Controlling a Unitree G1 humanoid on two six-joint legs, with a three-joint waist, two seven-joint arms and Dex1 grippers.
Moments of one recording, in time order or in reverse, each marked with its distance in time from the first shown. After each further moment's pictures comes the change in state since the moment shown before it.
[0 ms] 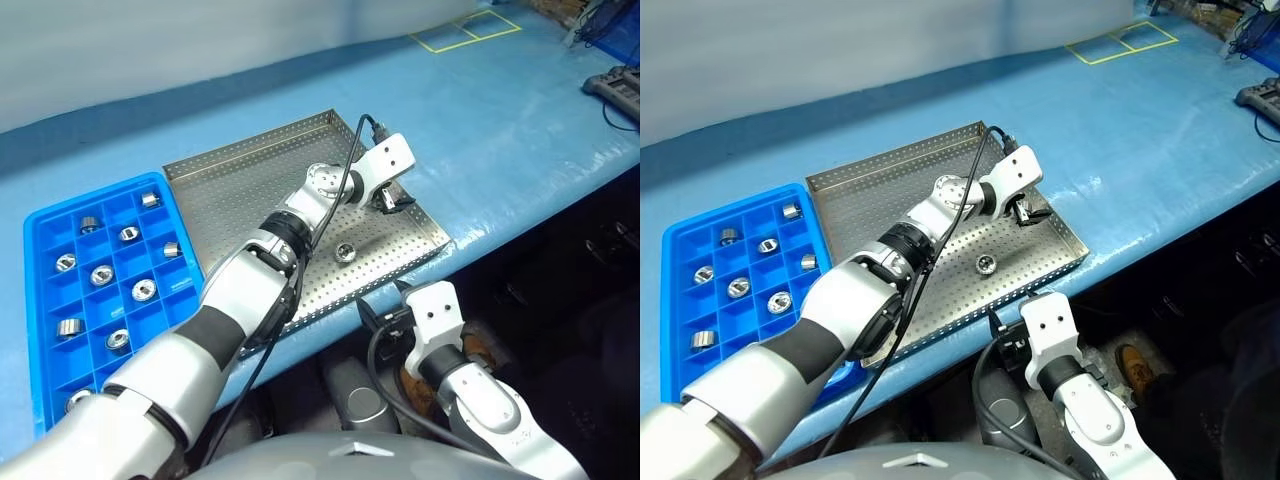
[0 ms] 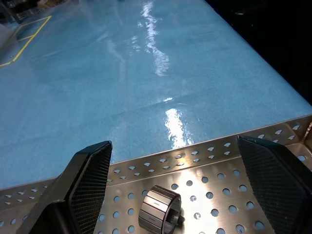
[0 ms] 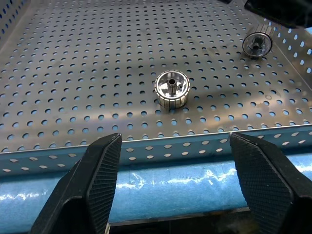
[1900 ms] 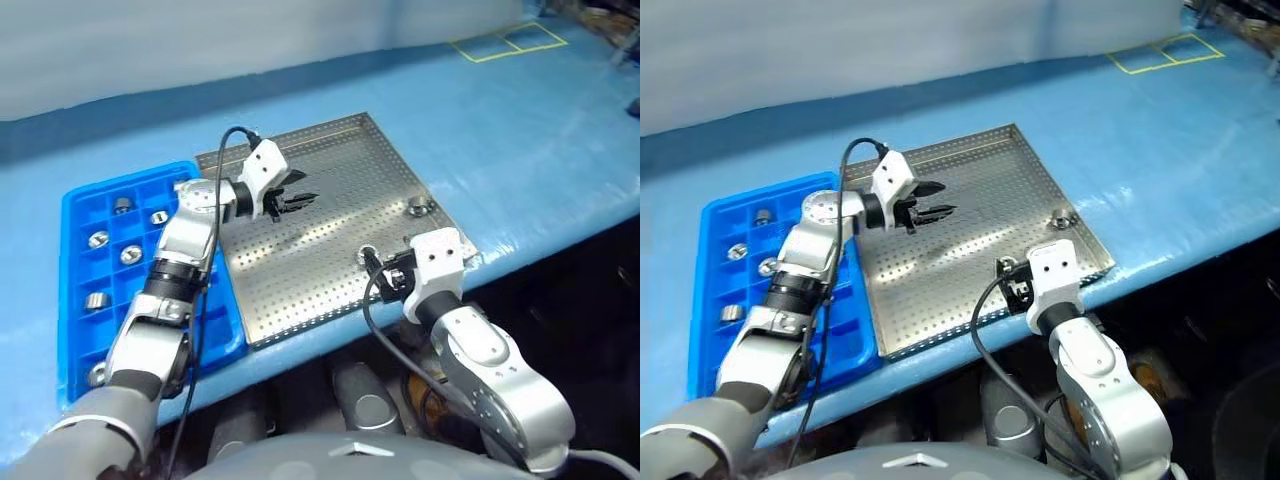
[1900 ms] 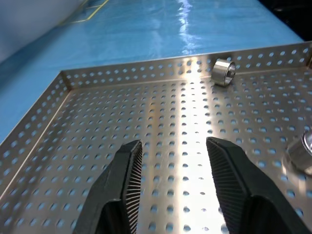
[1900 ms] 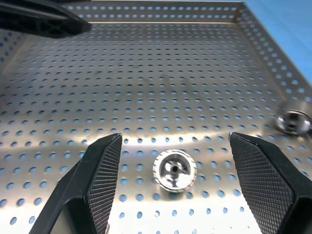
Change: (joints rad) left arm 0.570 0.474 0.156 -1.056 -0.175 0.378 -0.329; right arm -0.365 0.123 -0.118 0.098 0.003 0.263 -0.004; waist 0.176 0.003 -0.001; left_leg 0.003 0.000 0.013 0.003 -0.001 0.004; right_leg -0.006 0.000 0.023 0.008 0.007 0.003
